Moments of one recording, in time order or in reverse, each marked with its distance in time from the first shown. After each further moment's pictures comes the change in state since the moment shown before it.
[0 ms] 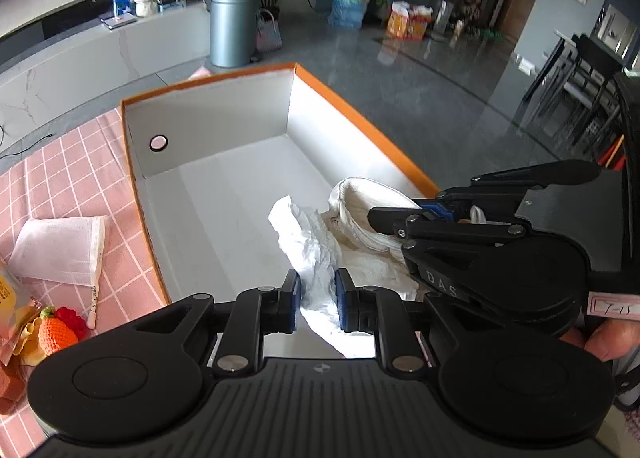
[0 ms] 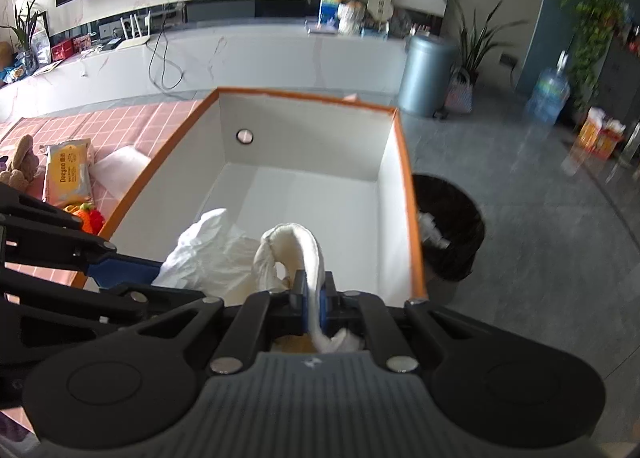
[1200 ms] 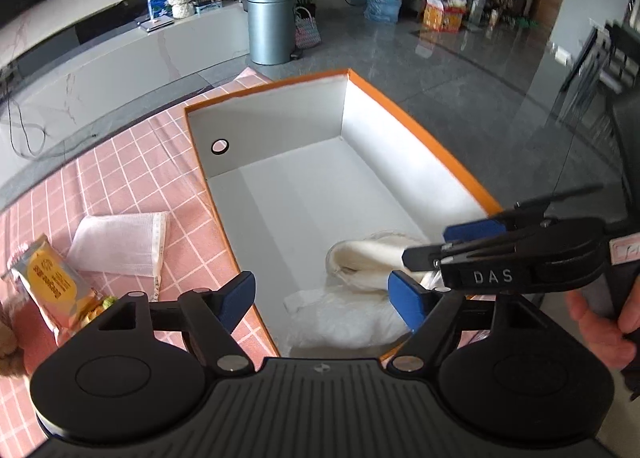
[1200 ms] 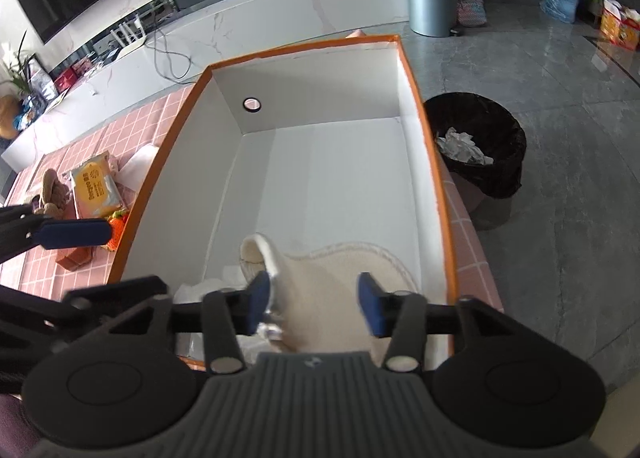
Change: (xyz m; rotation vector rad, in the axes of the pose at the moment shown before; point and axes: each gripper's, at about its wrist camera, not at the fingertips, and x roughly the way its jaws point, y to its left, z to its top) left arm -0.037 0.010 0.008 -0.035 0.008 0.122; right arm 0.011 -0.029 -0.002 0.241 0.162 0.163
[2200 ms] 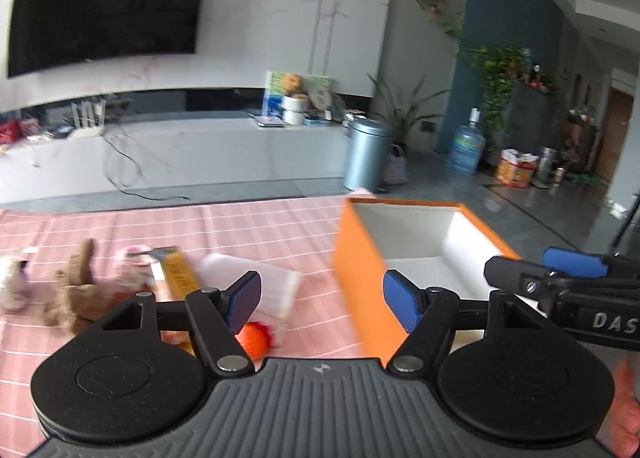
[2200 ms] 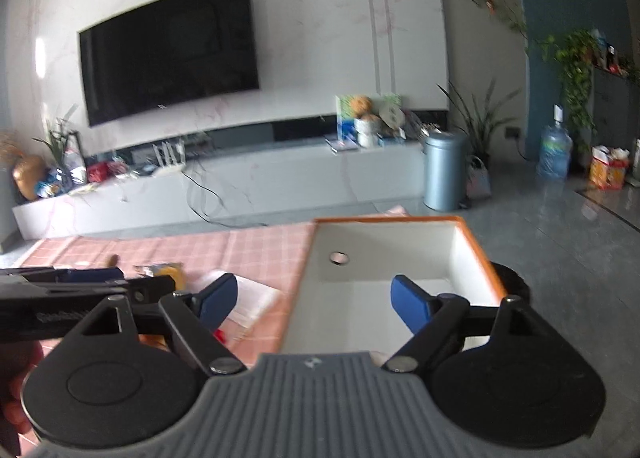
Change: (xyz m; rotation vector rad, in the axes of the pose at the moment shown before) left arm -0.075 0.074 -0.075 -0.230 -0.444 0.197; right arm -0.072 0.125 -0.062 -0.160 -0.566 -0.006
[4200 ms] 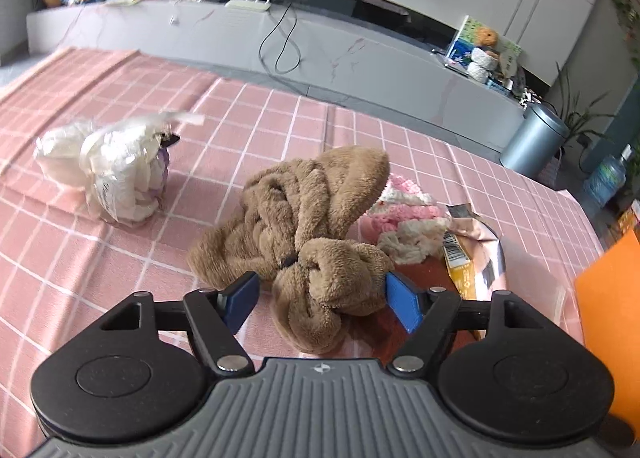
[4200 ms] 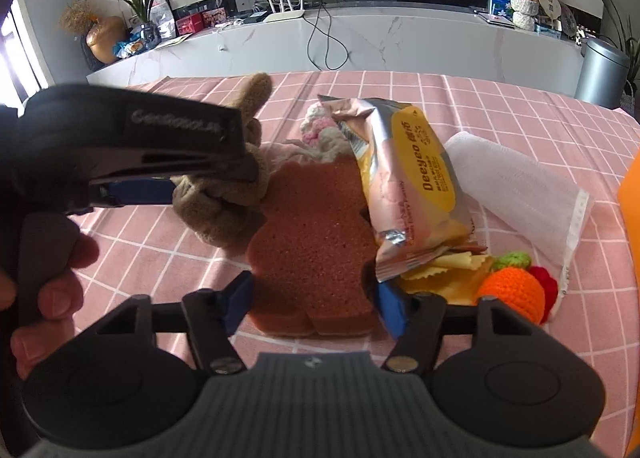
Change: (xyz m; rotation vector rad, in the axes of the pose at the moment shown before) left arm 0.086 0.232 -0.032 -0.411 0.246 0.283; right arm 0.219 0.223 -0.084 -0.140 0.442 0.281
